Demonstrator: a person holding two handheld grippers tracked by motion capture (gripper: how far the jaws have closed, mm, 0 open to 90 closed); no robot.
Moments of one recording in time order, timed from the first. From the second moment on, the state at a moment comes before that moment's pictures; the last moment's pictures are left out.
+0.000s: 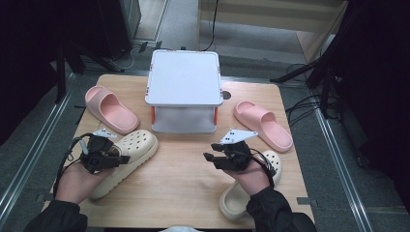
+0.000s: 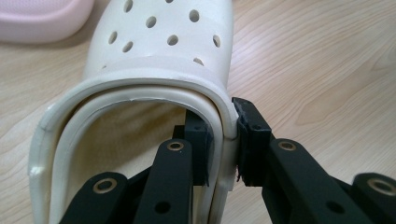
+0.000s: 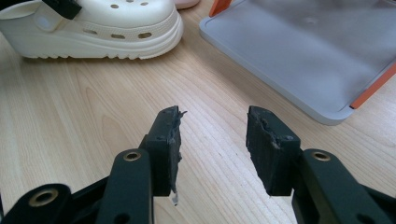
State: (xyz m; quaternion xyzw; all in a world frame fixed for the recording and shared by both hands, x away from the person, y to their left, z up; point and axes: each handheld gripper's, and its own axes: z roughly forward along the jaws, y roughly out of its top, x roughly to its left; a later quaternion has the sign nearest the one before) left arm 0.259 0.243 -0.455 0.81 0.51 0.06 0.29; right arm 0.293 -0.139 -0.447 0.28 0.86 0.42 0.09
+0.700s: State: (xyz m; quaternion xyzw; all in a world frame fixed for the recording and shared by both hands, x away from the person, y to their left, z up) left arm 0.273 0.143 -0.460 0.83 0.48 0.05 0.30; right arm 0.289 -0.127 -0.451 0.26 0.87 0.41 0.09
